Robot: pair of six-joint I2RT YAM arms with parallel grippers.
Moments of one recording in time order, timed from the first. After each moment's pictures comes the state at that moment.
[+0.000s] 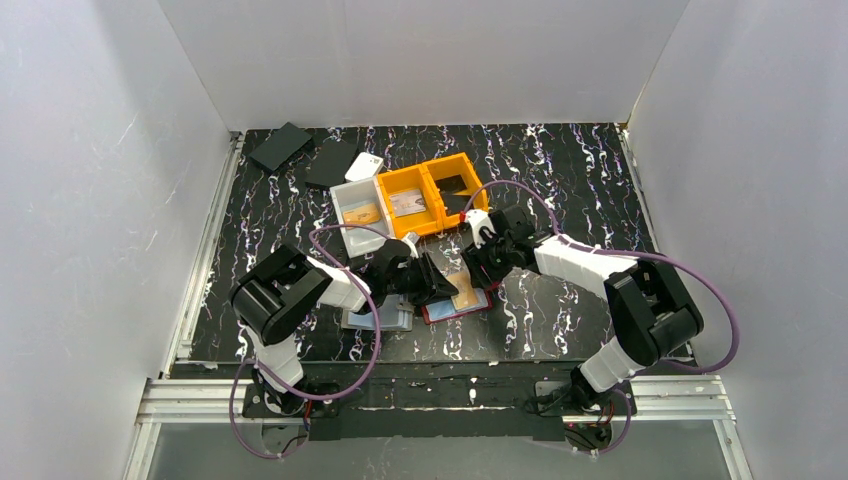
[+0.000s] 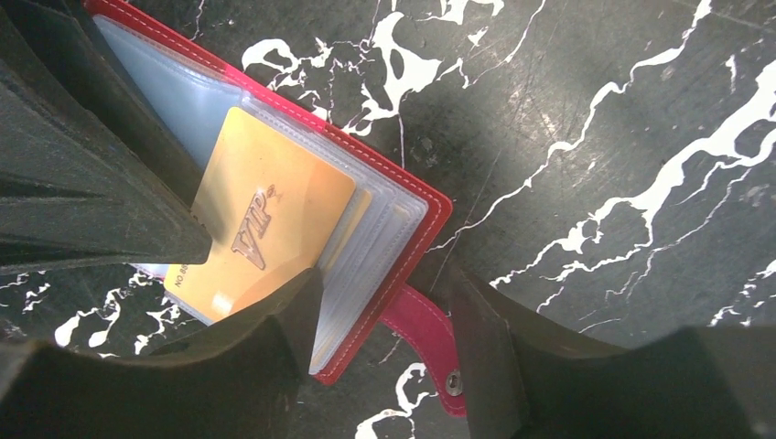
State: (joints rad) left arm -0.75 1.79 0.63 0.54 0.36 -1.17; right arm 0.57 1.56 0.86 -0.31 -0.29 -0.14
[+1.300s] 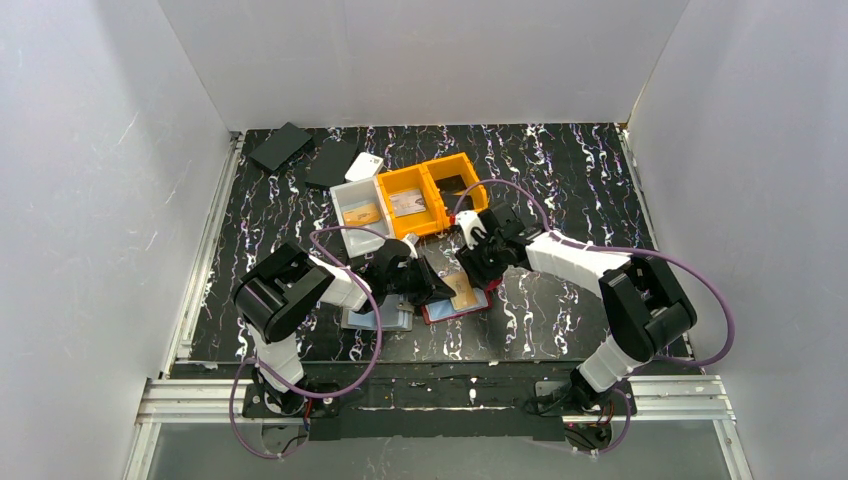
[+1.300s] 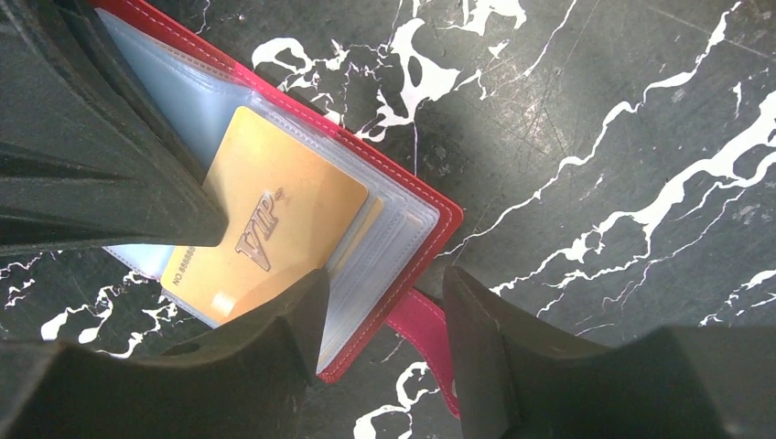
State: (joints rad) left arm -0.74 1.81 0.64 0.54 0.37 -1.19; right arm 0.62 1.59 0.92 -0.38 -0.22 -0.18
